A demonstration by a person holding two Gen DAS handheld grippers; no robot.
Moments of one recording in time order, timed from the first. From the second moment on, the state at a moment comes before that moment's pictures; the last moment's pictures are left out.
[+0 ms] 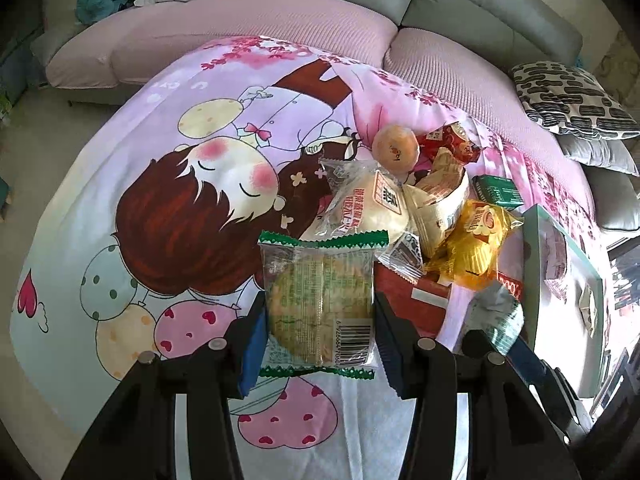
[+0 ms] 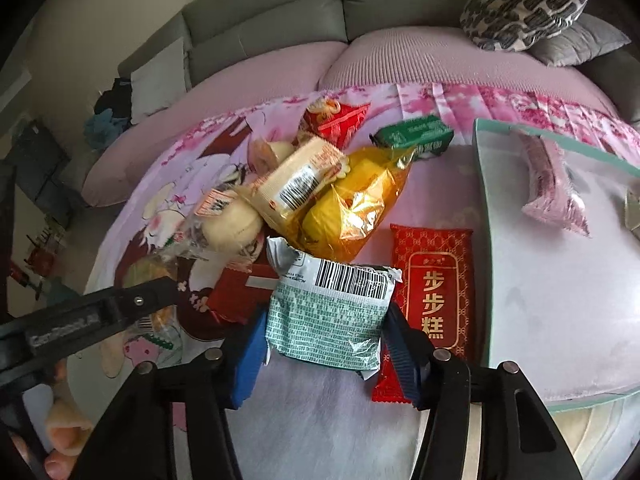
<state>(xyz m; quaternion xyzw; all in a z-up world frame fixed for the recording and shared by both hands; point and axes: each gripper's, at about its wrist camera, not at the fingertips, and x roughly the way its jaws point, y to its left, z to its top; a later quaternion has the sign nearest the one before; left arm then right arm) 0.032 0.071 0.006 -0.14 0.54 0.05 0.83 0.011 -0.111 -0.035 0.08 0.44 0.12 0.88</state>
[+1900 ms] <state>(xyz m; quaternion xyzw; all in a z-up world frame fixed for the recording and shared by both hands) 0.117 -0.140 0.025 0.04 0.50 -0.11 0.86 0.043 -0.357 -0.029 0.19 0.39 -0.14 0.89</state>
